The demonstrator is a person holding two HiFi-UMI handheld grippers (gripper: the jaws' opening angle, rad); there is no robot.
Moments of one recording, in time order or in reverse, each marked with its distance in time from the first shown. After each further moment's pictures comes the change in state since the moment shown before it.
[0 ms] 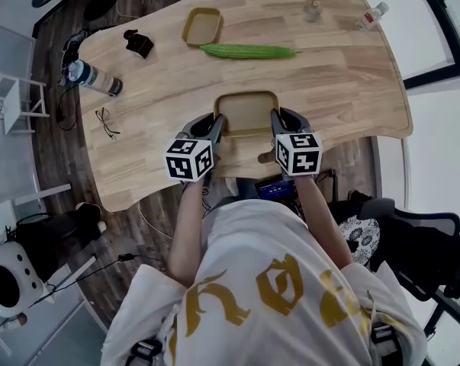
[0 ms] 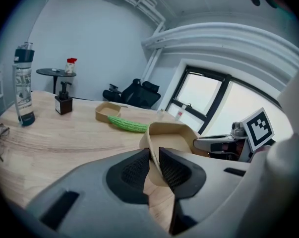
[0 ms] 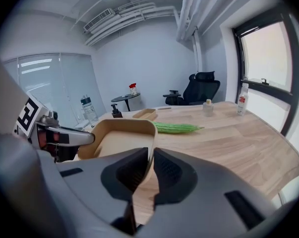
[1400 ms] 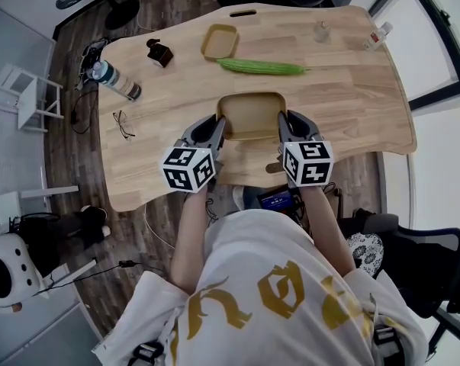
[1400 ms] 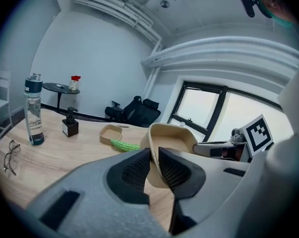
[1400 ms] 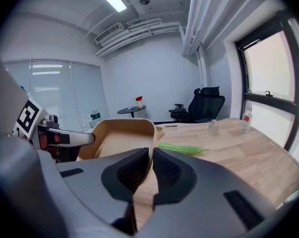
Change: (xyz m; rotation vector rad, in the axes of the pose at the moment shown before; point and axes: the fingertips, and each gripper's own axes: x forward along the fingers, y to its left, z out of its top) left arm -0.057 -0.016 0.058 0.025 -0.187 0.030; right arm -0.039 0.029 0.062 -0.044 -0.151 0.044
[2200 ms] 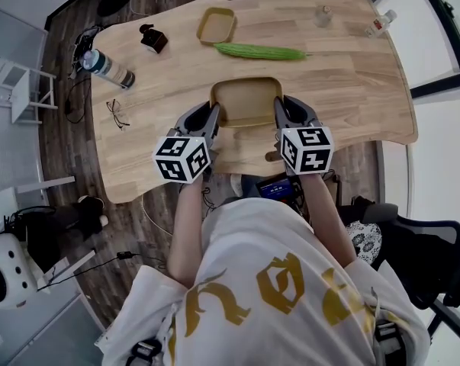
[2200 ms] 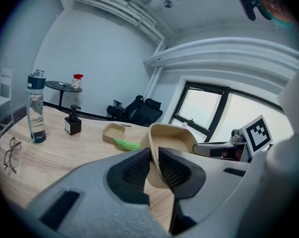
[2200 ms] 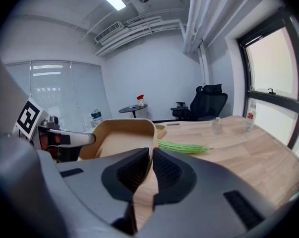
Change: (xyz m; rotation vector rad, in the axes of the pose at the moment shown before) left arm 0.002 0.017 -0.002 -0.020 0.003 0.013; right arm 0.017 0.007 -0.001 0.007 0.015 0.024
